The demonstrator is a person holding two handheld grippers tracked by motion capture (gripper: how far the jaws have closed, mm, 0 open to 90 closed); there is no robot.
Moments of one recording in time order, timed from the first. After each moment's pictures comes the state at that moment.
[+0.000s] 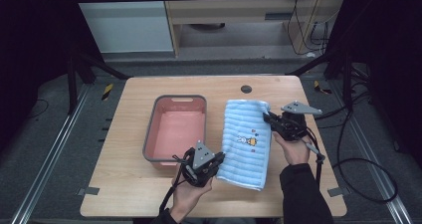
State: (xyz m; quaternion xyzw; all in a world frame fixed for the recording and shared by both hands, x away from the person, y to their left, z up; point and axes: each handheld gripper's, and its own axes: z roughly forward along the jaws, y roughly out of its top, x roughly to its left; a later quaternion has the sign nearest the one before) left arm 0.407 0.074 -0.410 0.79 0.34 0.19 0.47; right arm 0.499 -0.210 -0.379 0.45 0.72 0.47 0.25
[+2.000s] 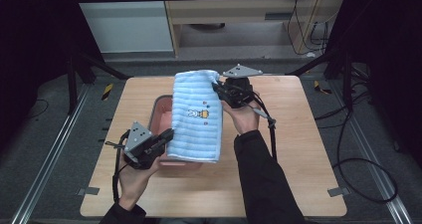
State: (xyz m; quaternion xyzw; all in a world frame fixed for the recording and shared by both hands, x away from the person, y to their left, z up) left arm 0.420 0.196 -0.350 0.73 0.39 0.26 0.50; right arm 0.550 -0.072 -0.301 0.37 0.74 0.50 0.26
